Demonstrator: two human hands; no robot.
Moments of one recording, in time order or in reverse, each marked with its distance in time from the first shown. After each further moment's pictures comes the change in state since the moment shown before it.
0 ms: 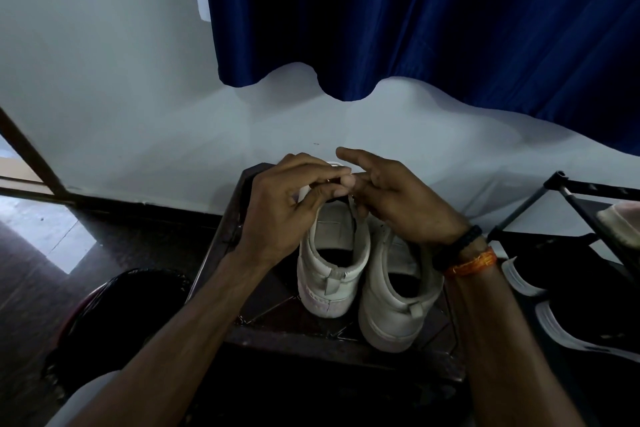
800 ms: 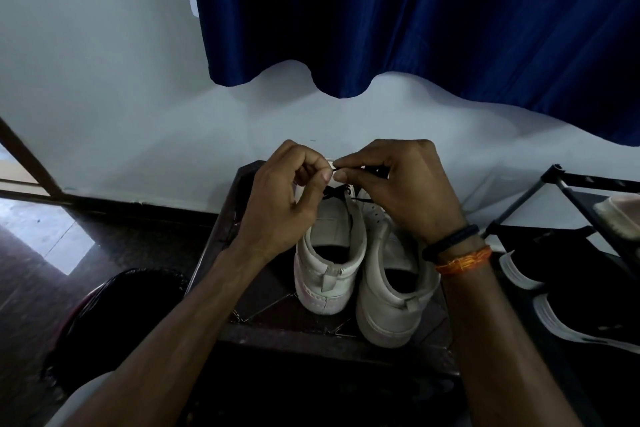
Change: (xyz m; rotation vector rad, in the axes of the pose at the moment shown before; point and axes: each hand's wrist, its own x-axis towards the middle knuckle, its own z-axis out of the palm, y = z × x) left_hand 0.004 0.000 0.003 0.085 -0.041 -0.146; right_hand -0.002 -0.004 -0.004 -0.435 0.360 -0.266
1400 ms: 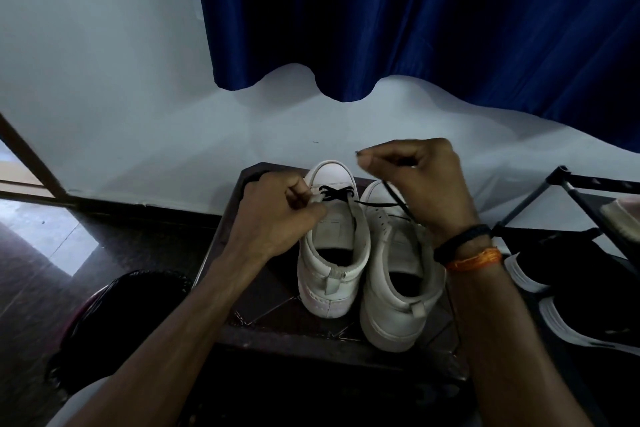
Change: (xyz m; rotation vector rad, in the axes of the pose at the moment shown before) left_hand -0.006 -0.001 -0.012 0.183 -0.165 -0.482; right_hand -0.001 0.002 -0.004 0.361 0.150 0.402
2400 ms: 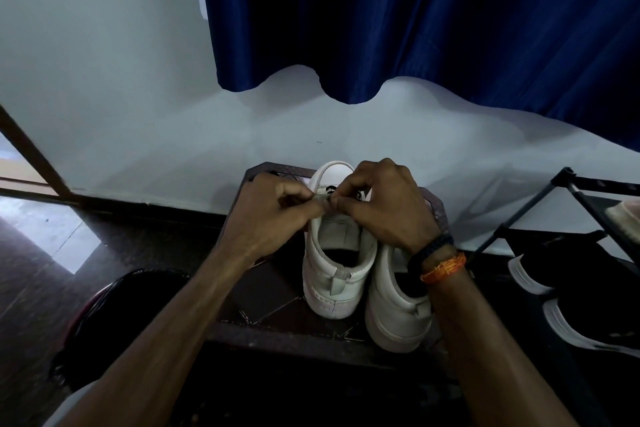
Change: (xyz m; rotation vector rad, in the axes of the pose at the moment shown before) left_hand -0.004 -0.001 -0.017 -0.173 -0.136 0.024; right_hand -0.005 0.013 0.036 -0.448 -0.251 -0.171
